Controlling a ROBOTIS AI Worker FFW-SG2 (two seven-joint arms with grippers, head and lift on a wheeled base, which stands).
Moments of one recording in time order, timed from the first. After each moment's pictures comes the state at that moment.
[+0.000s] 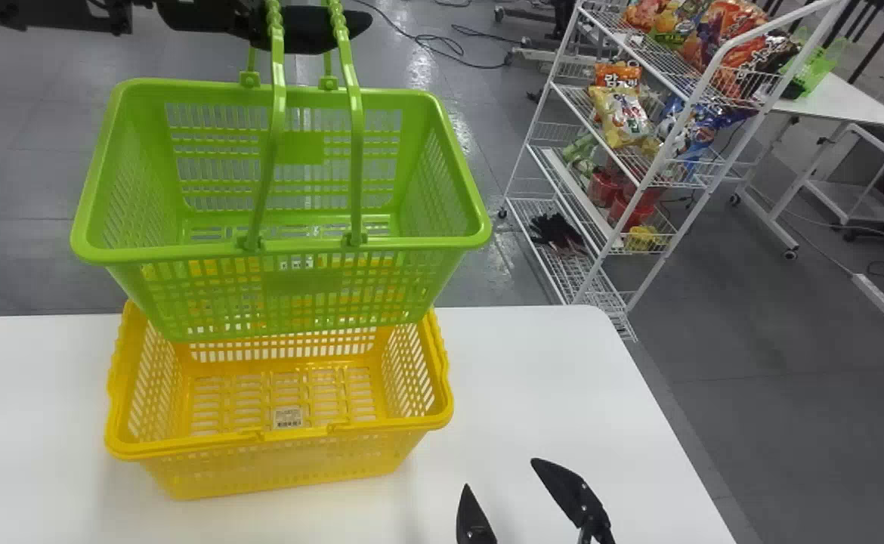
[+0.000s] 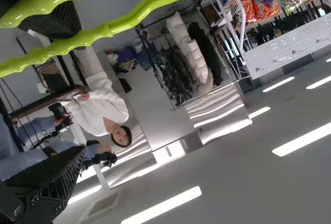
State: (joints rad) left arm -1.20 0.23 -0.43 -0.82 1.65 1.31 -0.40; right arm 0.71 -0.06 -0.08 -1.89 -0.03 -0.24 0.27
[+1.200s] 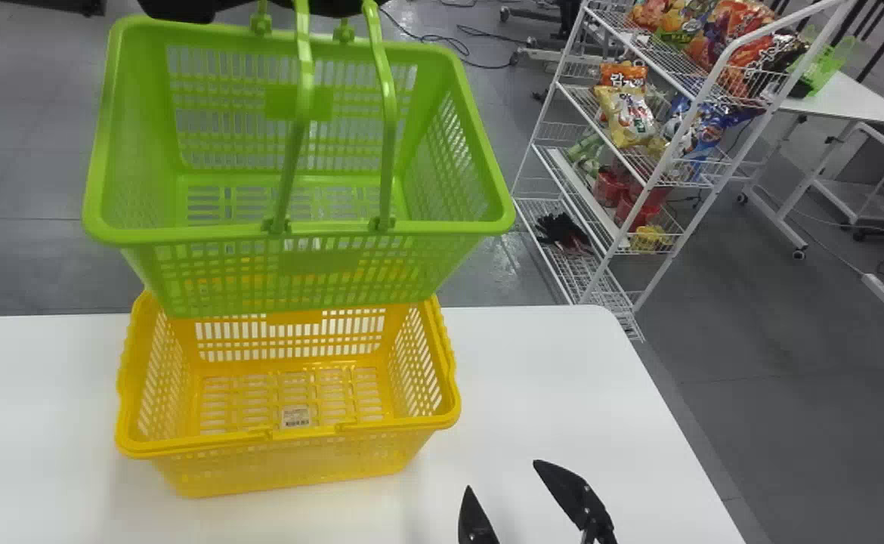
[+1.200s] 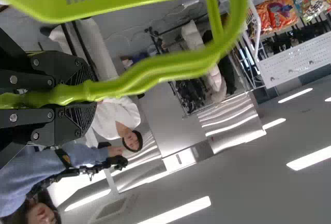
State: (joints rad) left arm -1.27 0.29 -0.47 -0.76 1.65 1.40 -0.40; right arm 0.71 -0.06 -0.07 -1.88 -0.03 -0.26 0.27
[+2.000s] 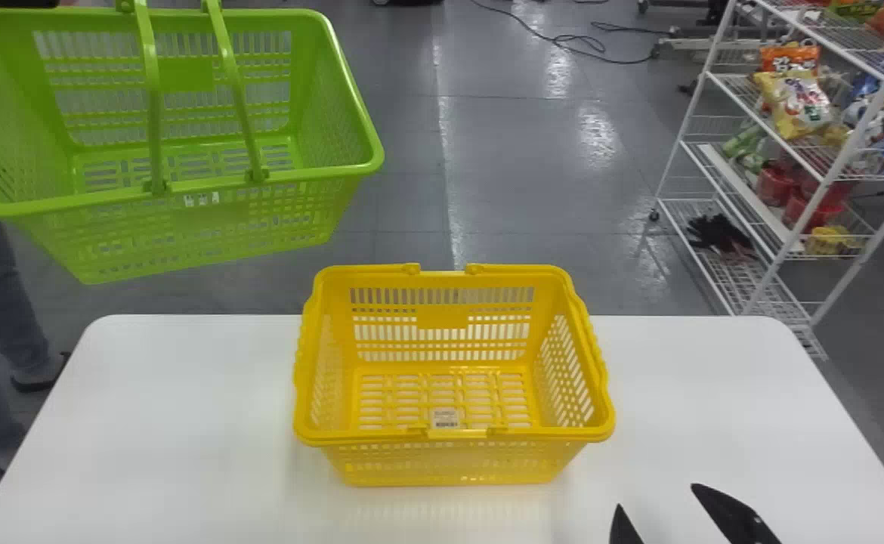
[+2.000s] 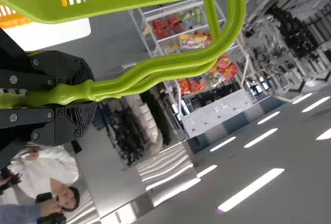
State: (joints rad) left arm -1.33 0.75 -0.54 -0.75 1.66 1.41 -0.47; right arm 0.71 -0.06 -0.05 -1.88 -0.03 -0.25 0.27
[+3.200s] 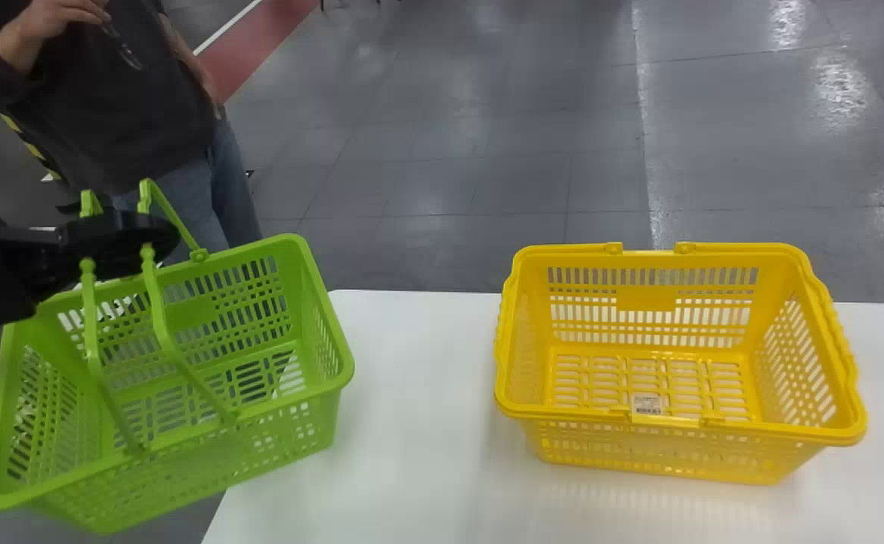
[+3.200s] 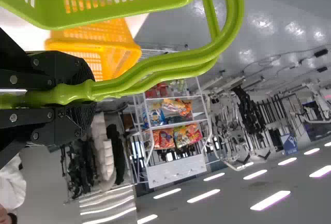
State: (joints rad) left arm 0.07 1.14 0.58 -1.21 1.75 1.57 -0.51; right arm 0.73 -0.08 -0.15 -1.88 -0.11 -0.26 0.30
